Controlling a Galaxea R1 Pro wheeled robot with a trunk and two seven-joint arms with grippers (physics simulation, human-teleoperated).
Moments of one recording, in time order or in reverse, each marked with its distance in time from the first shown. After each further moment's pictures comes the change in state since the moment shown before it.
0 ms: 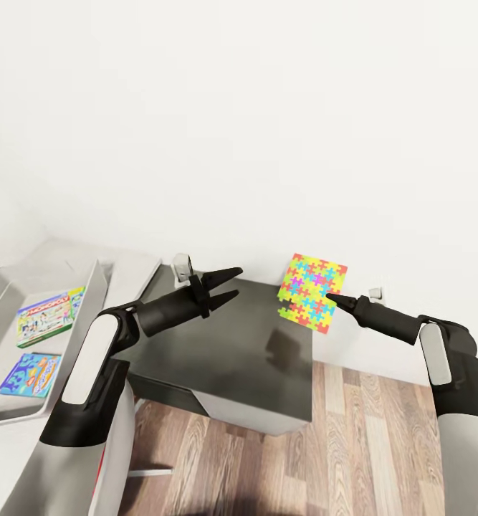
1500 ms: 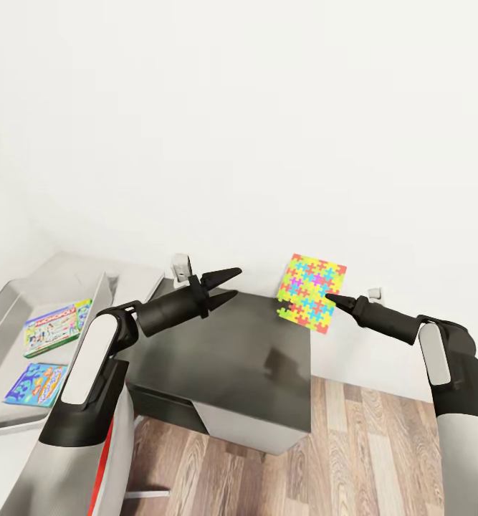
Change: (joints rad) left arm 0.000 0.003 0.003 0.000 -0.008 0.000 0.000; right arm 0.000 0.003 0.003 -0.002 0.001 0.000 -0.003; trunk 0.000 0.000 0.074
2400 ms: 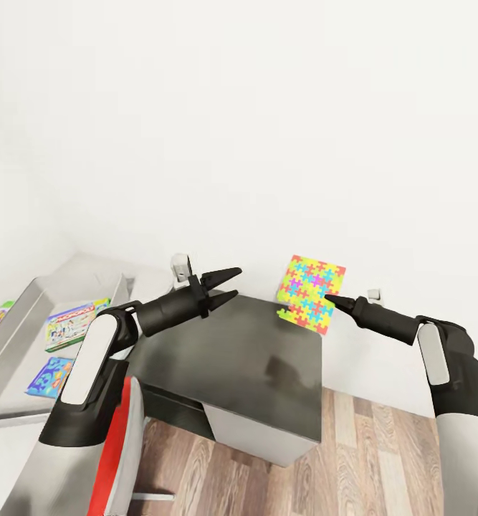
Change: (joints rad) left arm 0.001 0.001 -0.001 -0.001 0.008 0.001 0.000; right arm -0.001 0.000 0.003 0.010 0.000 0.000 -0.004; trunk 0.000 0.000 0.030
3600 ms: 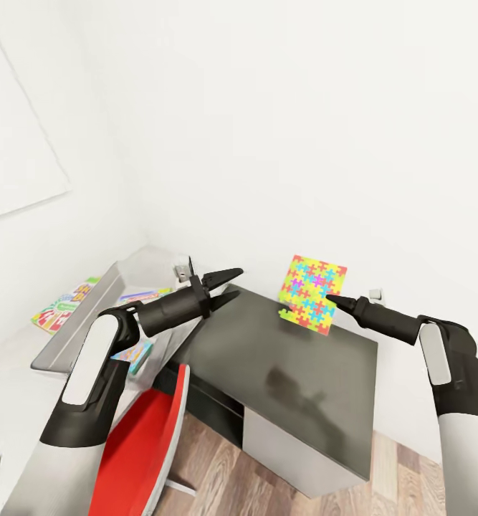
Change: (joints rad) left arm 0.001 -0.003 -0.006 0.000 0.001 0.000 -0.001; right arm 0.000 -0.007 -0.002 -0.002 0.006 0.000 0.000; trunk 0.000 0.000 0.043
